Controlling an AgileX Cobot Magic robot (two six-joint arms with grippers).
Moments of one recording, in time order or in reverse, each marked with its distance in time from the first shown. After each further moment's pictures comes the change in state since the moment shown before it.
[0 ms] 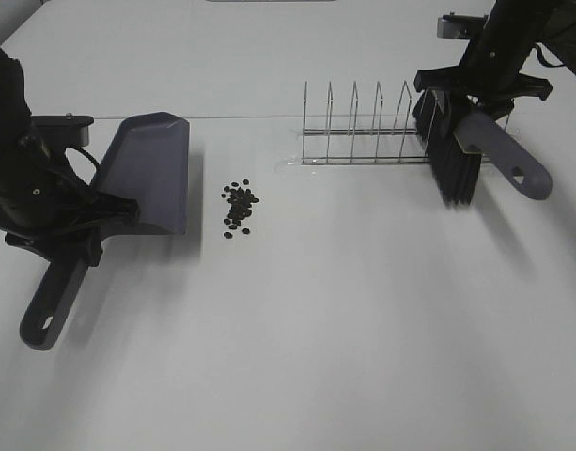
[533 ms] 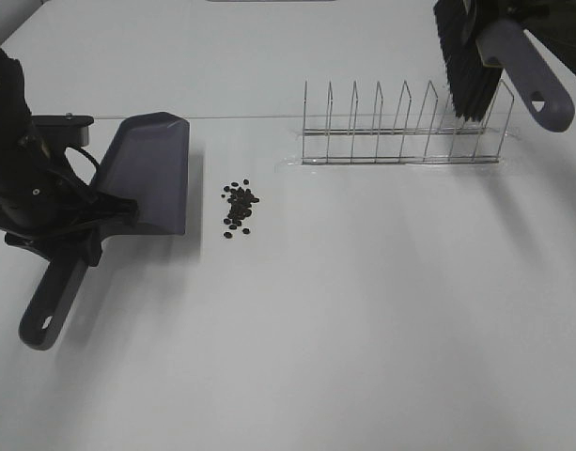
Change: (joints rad) left arm 0.000 0.000 0.000 0.003 0.000 0.000; right arm 0.001 -0.229 -0.018 0.004 -0.001 0.055
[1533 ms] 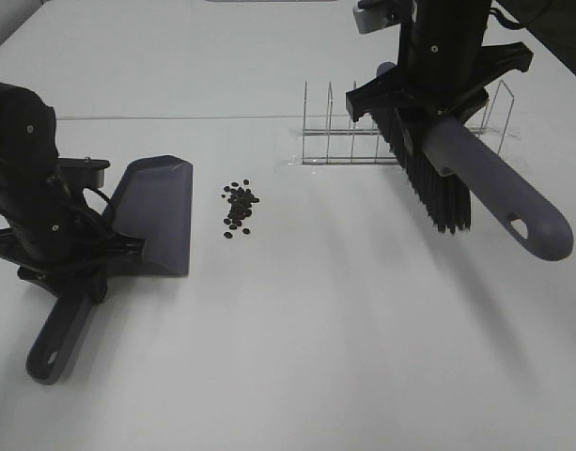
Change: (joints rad) left arm -0.017 0.130 0.001 -0.003 -0.009 0.000; right arm 0.407 -0.249 0.634 -0.348 -0.068 0.239
